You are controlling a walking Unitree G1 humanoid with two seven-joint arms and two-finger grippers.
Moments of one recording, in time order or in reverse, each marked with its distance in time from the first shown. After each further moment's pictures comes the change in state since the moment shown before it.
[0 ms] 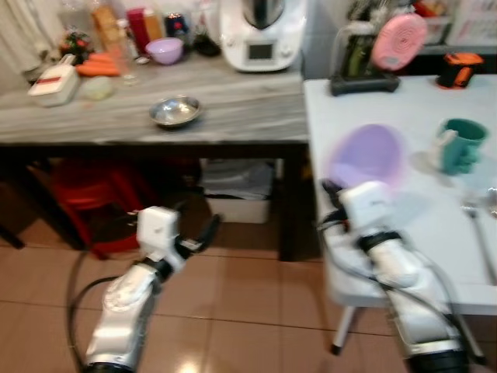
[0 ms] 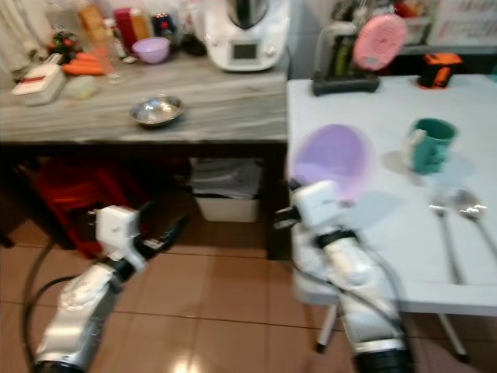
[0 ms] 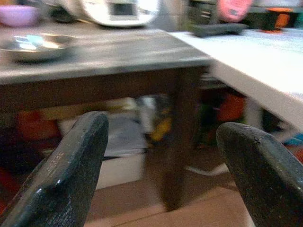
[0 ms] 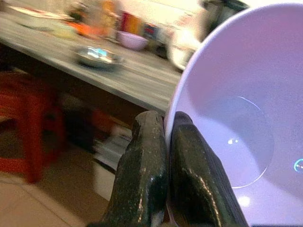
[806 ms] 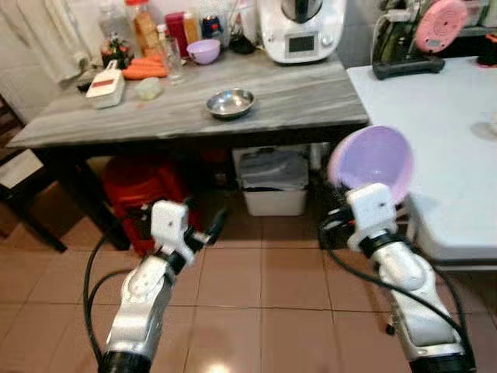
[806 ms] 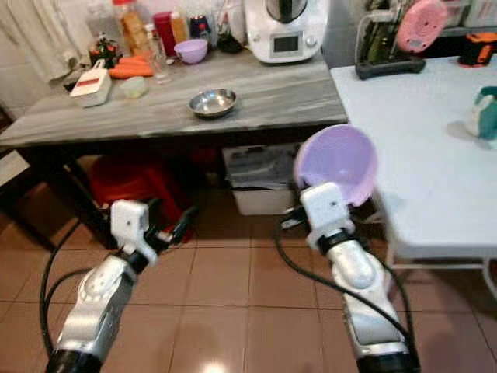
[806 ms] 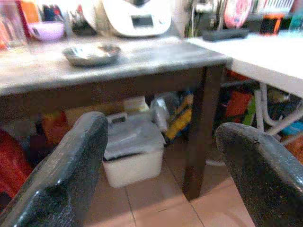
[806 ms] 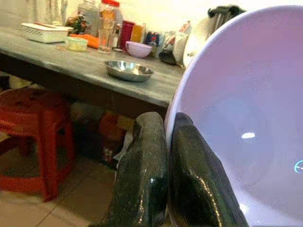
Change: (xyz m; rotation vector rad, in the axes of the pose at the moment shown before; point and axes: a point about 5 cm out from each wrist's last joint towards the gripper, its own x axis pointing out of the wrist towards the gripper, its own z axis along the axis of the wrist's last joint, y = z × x) left arm 0.021 -0.015 0.006 0.002 -0.040 -0.015; right arm -0.007 -0.011 -0.006 0.002 0.020 -0.090
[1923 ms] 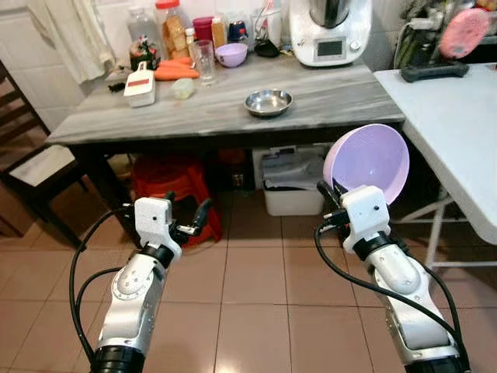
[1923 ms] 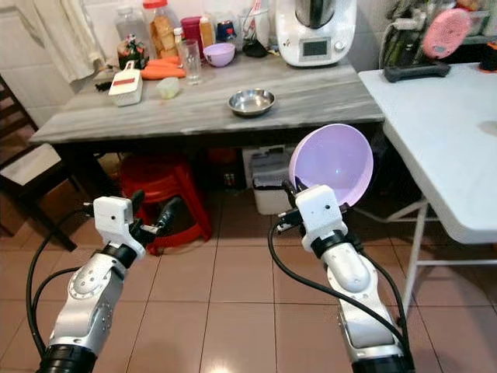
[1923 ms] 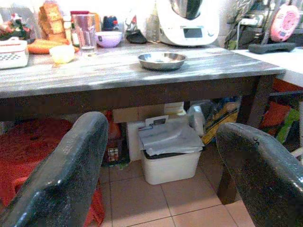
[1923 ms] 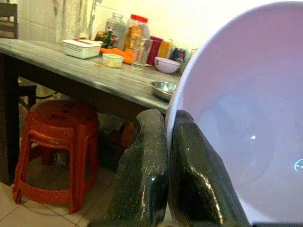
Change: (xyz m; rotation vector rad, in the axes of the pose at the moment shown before) left arm -0.005 0.021 0.000 -0.008 -0.008 0.128; right arm 0.000 0.008 0.003 -0.016 -0.036 0.026
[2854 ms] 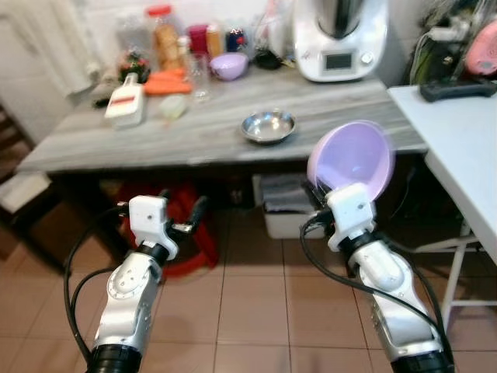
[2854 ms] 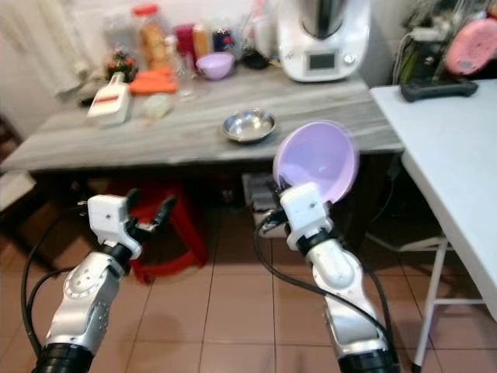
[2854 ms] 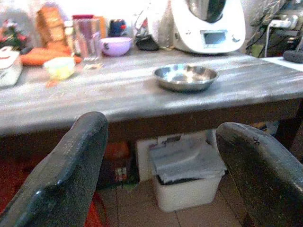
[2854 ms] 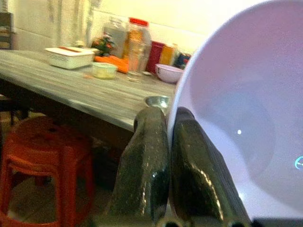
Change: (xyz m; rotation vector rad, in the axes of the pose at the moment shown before) left arm 0.001 0.004 0.002 0.009 -0.013 0.013; right arm 0.009 0.015 0.005 0.026 -0.035 0.042
